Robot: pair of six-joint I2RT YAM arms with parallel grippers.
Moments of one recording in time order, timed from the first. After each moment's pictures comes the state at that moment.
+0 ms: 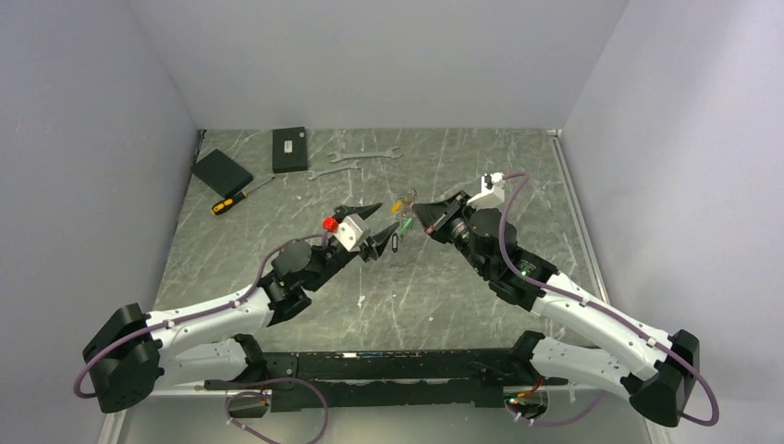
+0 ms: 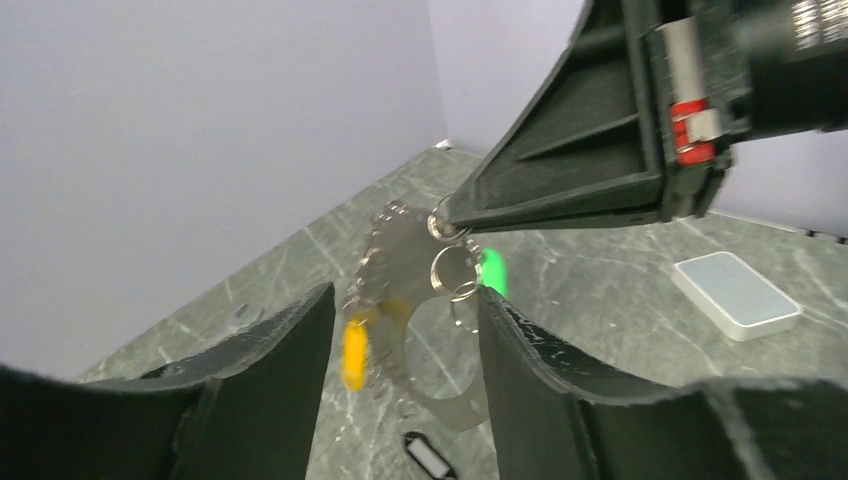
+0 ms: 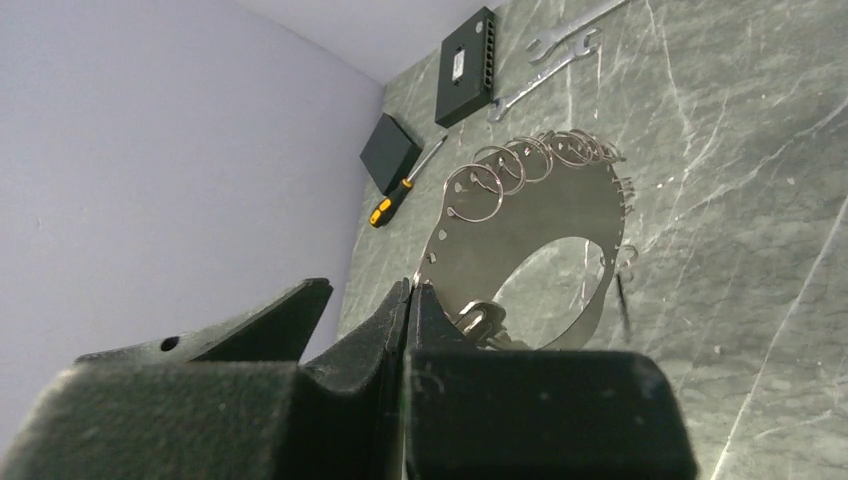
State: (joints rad) left arm -0.95 1.08 0.54 0.80 -0.10 0.18; right arm 0.85 0.93 0.81 -0.03 0.37 0.99
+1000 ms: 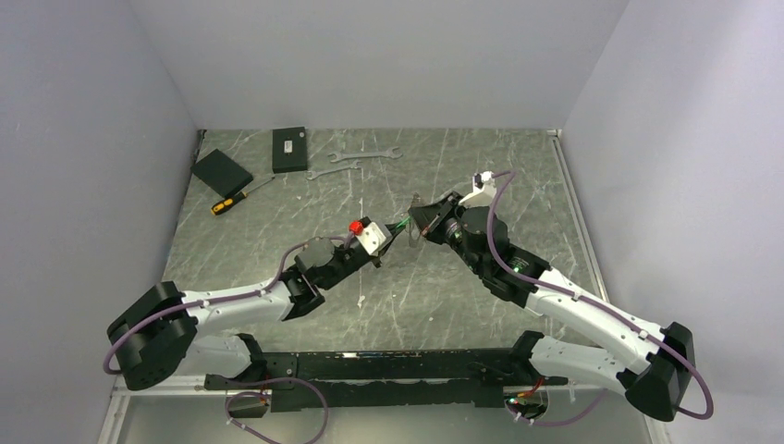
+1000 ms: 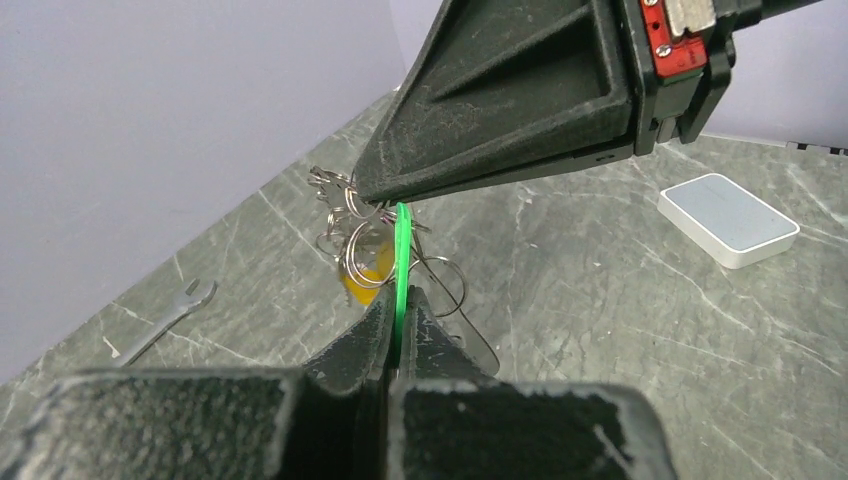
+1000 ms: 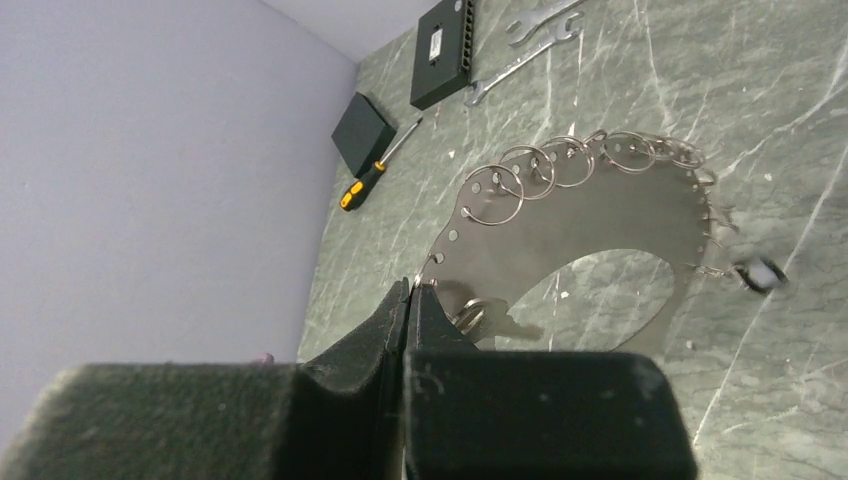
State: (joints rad) left arm -0.95 1.26 0.54 0.85 -0.01 0.20; right arm 0.85 0.98 0.81 -0.03 0.36 0.95
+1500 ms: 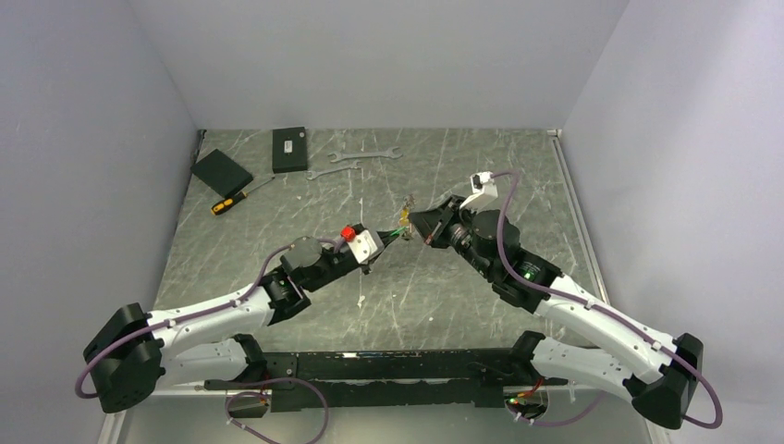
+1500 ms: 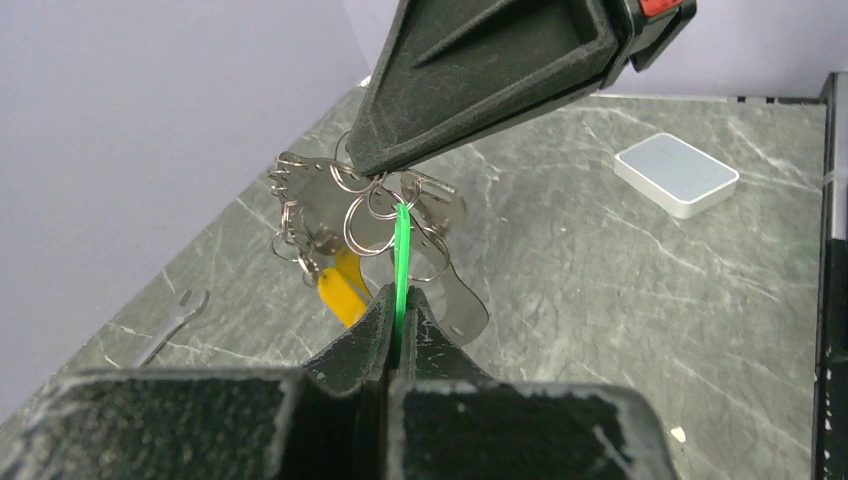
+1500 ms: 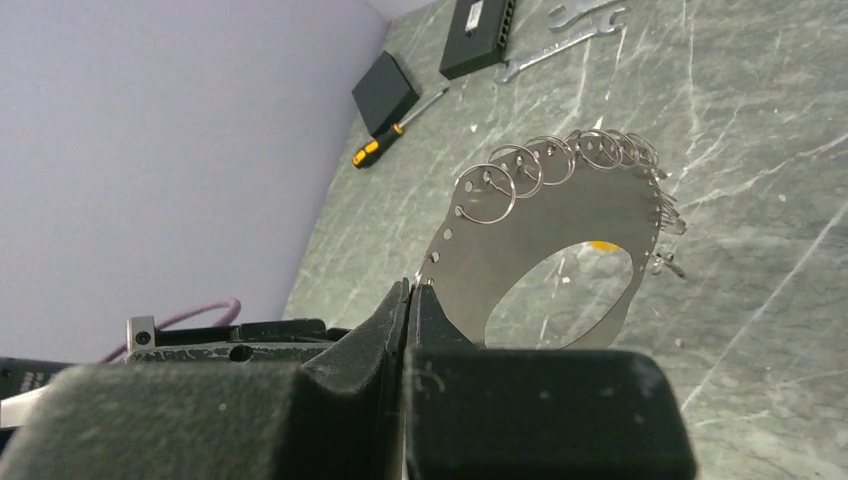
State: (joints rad) left arm -0.94 1.08 0.54 0.64 0.11 0.25; right arm 0.86 0.91 0.81 -0.05 0.27 0.82
